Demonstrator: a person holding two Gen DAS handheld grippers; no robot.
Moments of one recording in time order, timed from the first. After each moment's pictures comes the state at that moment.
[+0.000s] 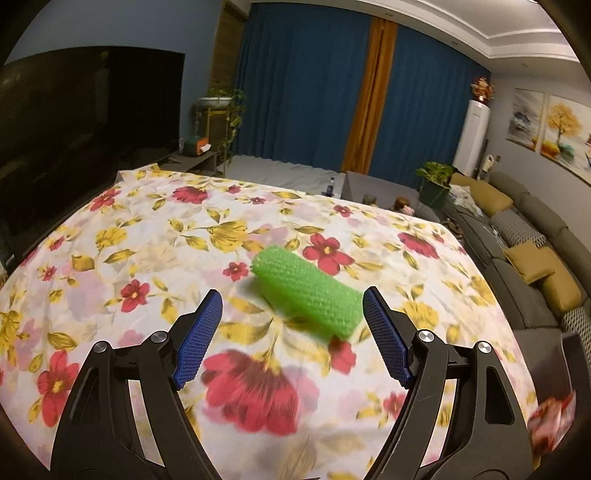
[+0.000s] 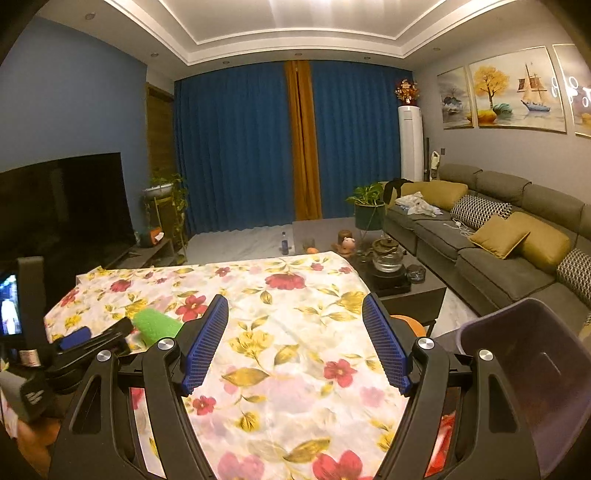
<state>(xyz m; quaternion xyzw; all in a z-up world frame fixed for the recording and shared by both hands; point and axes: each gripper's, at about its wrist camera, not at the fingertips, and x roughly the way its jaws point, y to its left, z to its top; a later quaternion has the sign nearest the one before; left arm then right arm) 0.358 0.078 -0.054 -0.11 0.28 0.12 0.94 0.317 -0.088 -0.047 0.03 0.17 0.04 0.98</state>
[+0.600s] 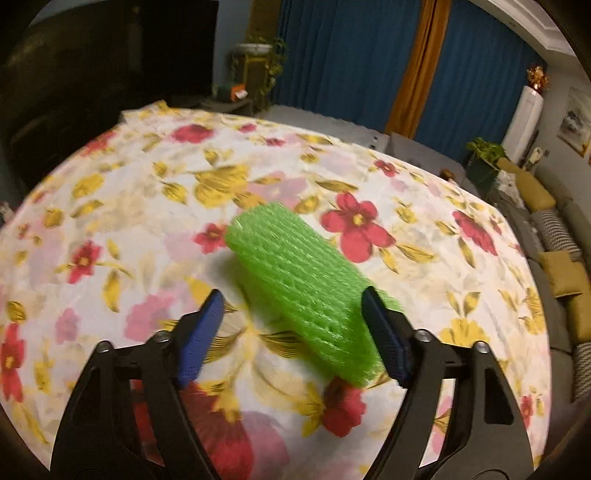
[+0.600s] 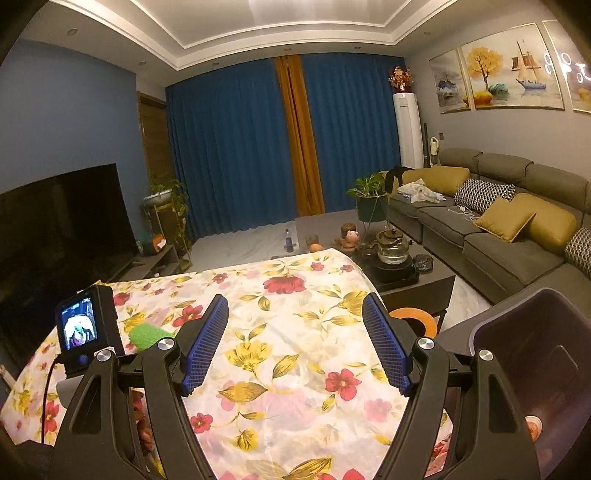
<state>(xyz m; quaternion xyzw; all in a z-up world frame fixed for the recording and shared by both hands) 0.437 0.077 -0.107 -0.16 0.38 0.18 0.89 0.341 -0.107 -0.050 0.07 0.18 0.05 0.98</state>
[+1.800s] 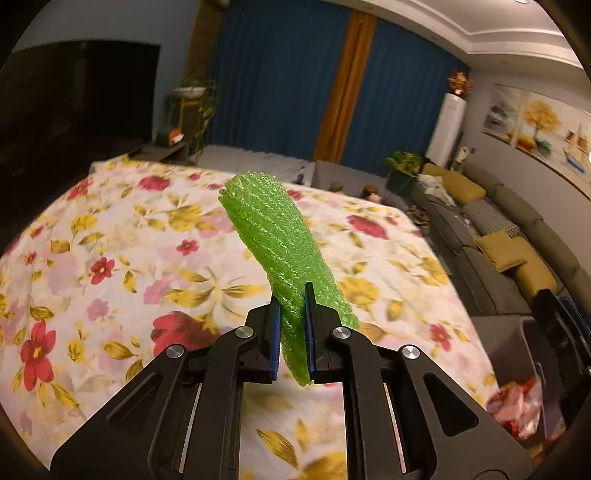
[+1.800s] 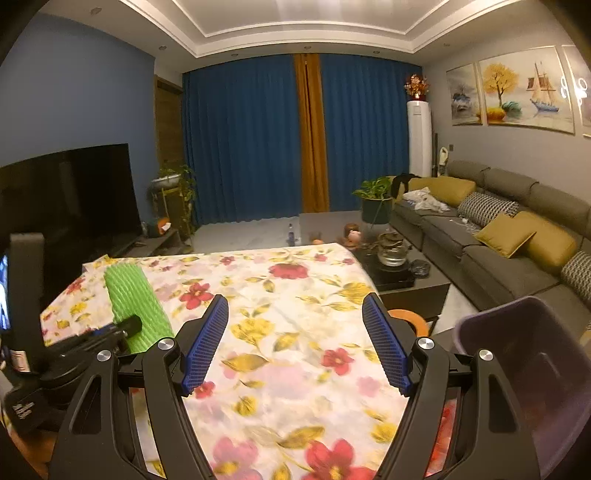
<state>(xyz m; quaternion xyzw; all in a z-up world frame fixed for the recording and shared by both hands) 0.320 0.021 -0.037 -0.11 0.29 0.05 0.95 0.298 -0.106 -0.046 0.02 0.19 0.06 0.98</state>
